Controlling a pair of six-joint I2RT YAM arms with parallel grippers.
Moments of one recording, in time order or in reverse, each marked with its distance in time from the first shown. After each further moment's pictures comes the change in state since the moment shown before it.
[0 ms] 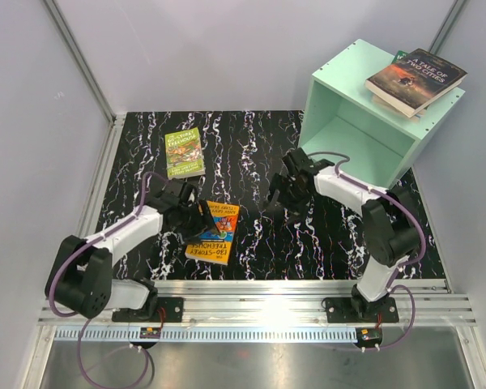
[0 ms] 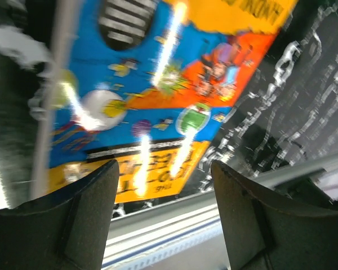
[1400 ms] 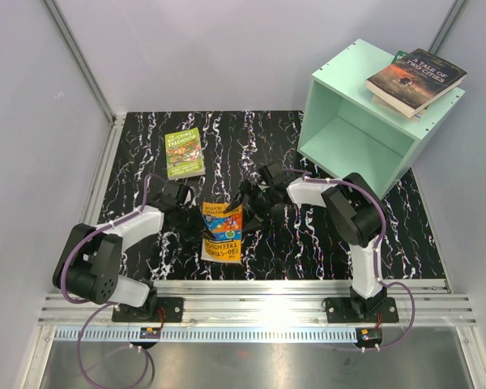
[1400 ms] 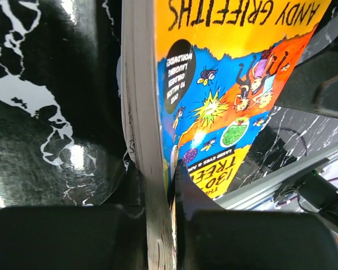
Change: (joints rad) left arm 0.077 0.089 -0.069 0.145 0.119 0.104; right arm 0.126 0.278 -0.037 0.567 -0.425 0.322
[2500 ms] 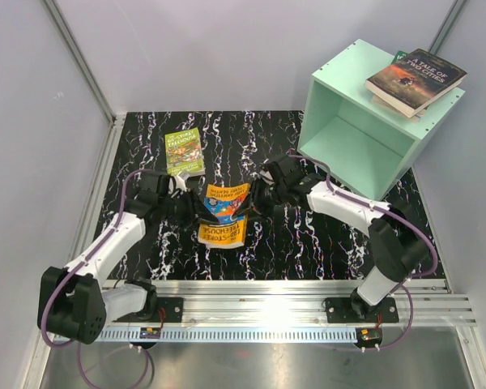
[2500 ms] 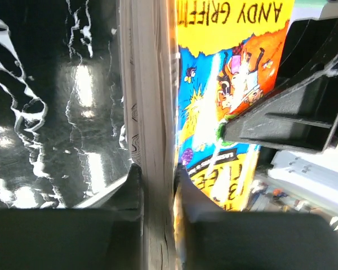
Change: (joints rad) left arm 0.084 -0.257 0.070 -0.076 0.271 -0.057; right arm 0.056 -0.384 -0.070 -0.160 0.101 -0.110
